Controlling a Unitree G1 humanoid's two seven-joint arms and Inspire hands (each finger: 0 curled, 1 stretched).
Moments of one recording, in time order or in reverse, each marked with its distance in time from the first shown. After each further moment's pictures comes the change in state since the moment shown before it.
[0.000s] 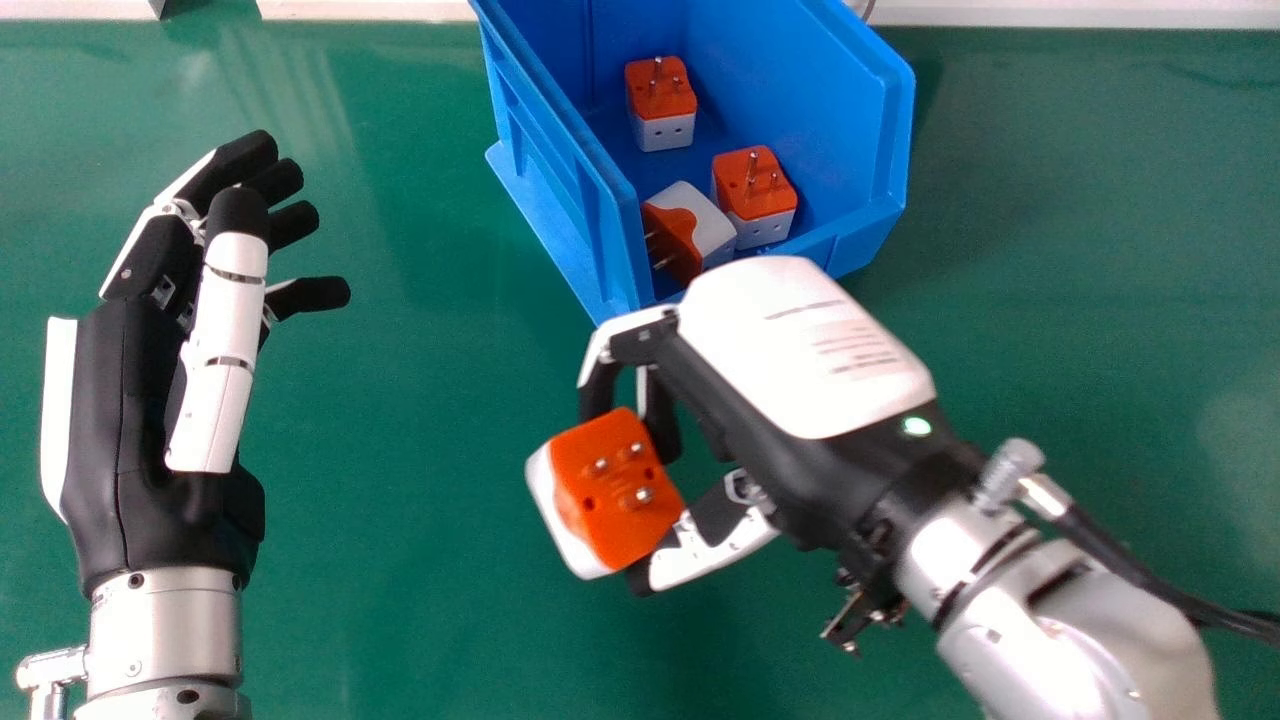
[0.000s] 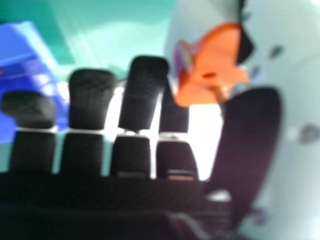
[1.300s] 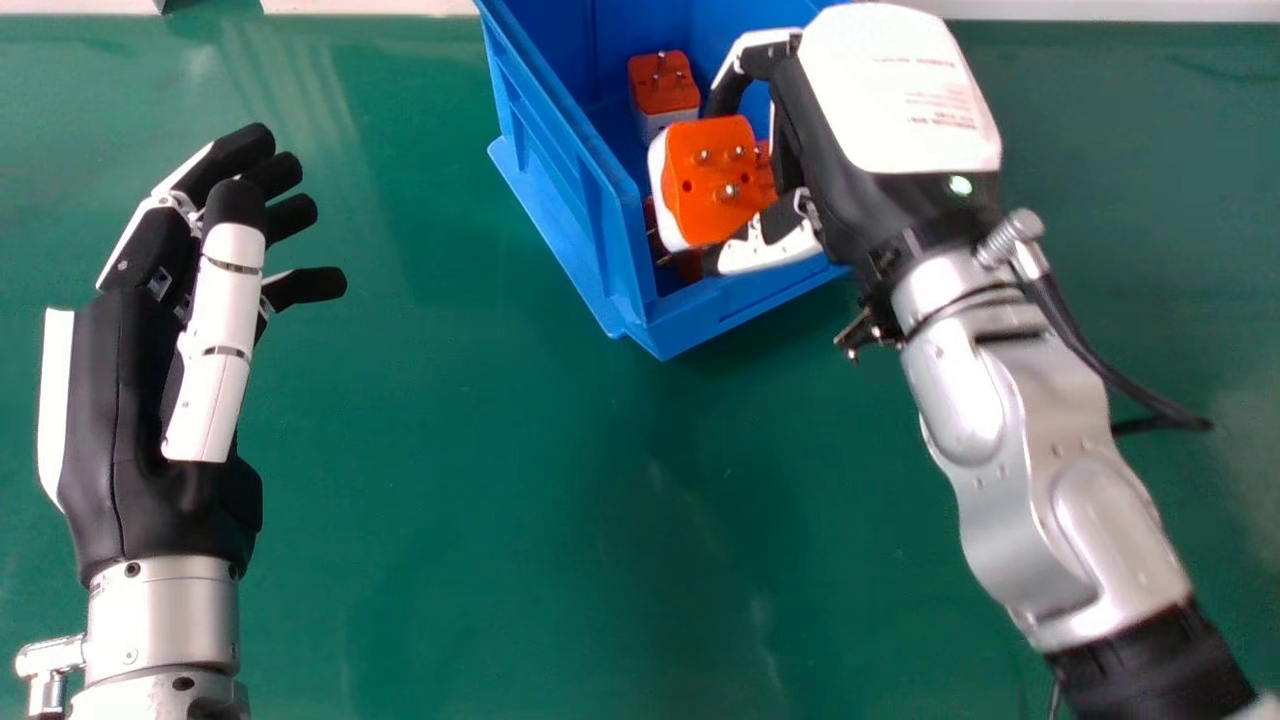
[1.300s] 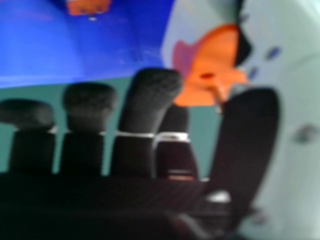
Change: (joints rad) left arm -0.024 0.007 0.013 0.013 -0.016 0.007 -0.004; right arm -0.562 0.053 -0.063 0.769 -0.041 0.047 -0.472
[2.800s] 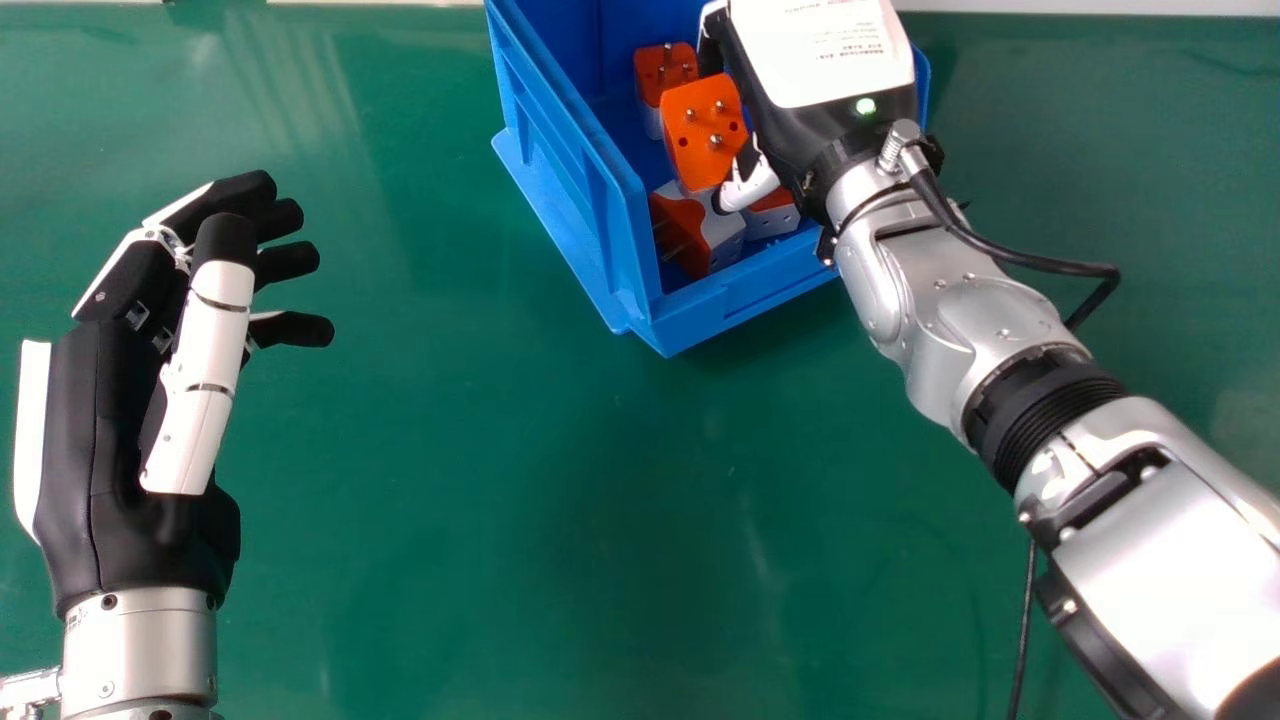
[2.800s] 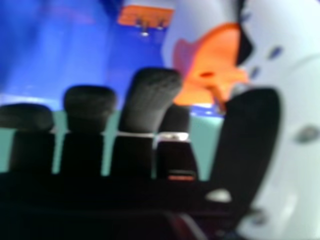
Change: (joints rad) left arm 0.043 -0.004 0.033 0.024 -0.010 -0.048 -0.033; right arm -0.539 0.081 0.226 1.041 0.128 -0.134 -0.420
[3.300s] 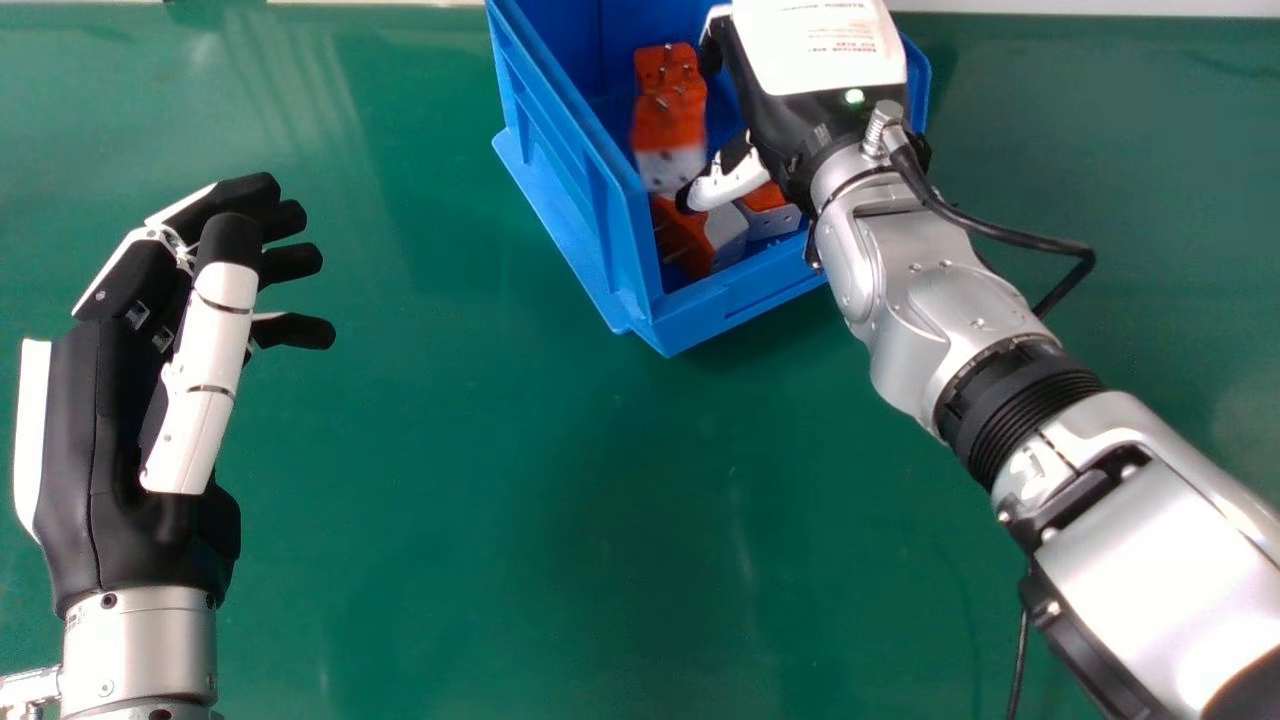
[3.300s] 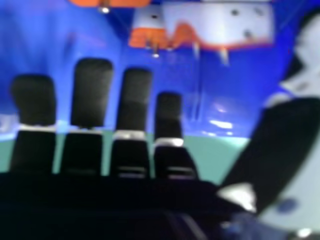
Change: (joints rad) left arm -0.003 0.001 0.001 0.000 -0.003 0.004 -0.001; right arm -0.005 0.005 0.021 -0.075 0.032 0.114 0.146
